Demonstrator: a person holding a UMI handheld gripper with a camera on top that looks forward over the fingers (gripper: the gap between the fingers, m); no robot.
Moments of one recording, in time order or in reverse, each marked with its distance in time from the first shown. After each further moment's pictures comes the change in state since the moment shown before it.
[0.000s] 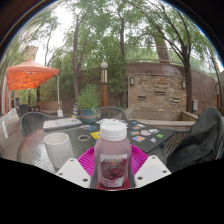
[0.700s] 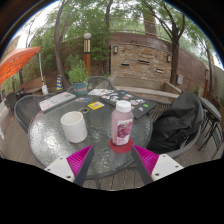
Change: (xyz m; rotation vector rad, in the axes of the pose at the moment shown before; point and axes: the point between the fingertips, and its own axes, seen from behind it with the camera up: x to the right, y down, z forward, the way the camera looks) arm -0.046 0.026 -0.130 -0.390 0.209 0.055
